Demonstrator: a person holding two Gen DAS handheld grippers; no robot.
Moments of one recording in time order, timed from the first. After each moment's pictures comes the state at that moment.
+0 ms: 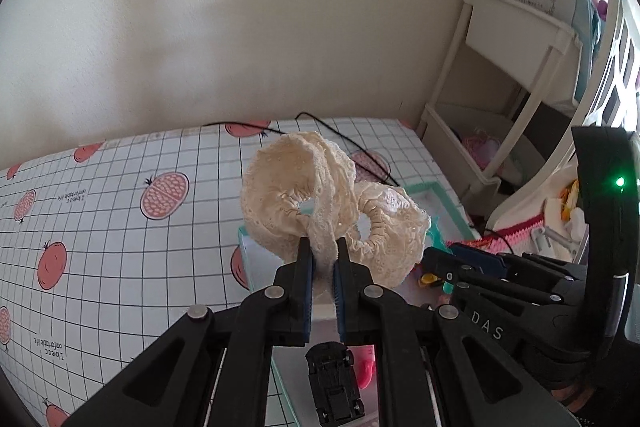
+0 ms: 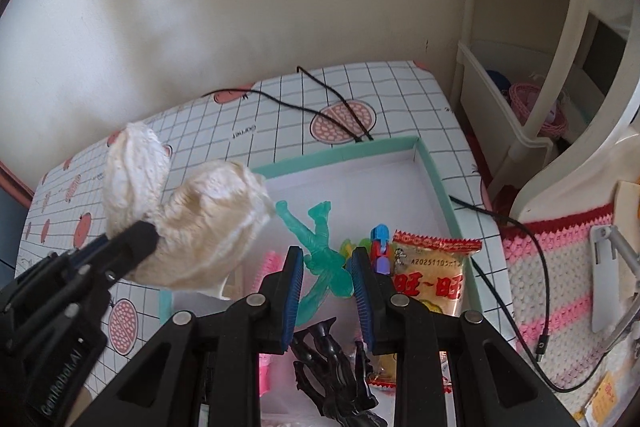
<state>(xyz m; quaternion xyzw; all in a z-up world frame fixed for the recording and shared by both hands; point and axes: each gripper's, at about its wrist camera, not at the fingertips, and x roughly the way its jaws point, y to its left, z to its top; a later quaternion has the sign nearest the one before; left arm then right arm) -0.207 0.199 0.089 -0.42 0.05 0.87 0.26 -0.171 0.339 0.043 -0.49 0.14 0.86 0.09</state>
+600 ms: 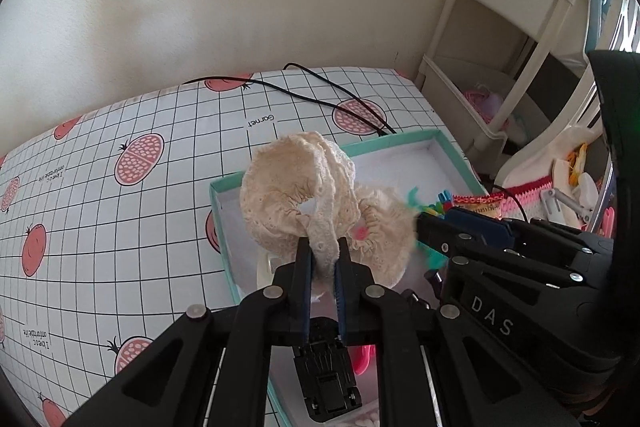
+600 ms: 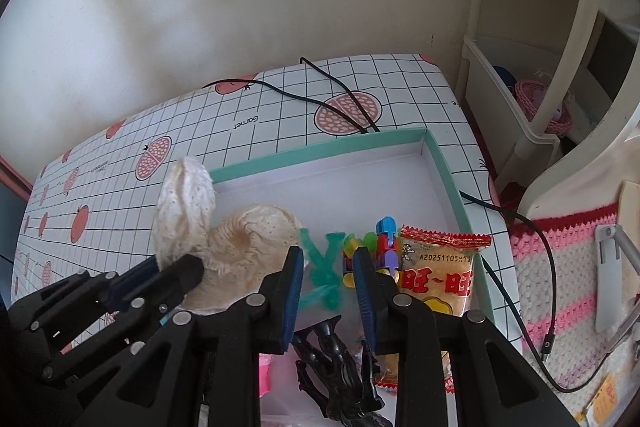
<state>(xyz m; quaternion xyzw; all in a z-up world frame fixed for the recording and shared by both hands) -0.206 0.217 0.058 -0.48 0.08 0.83 0.27 -0.174 0.335 0.039 -0.49 0.13 0.86 0.09</state>
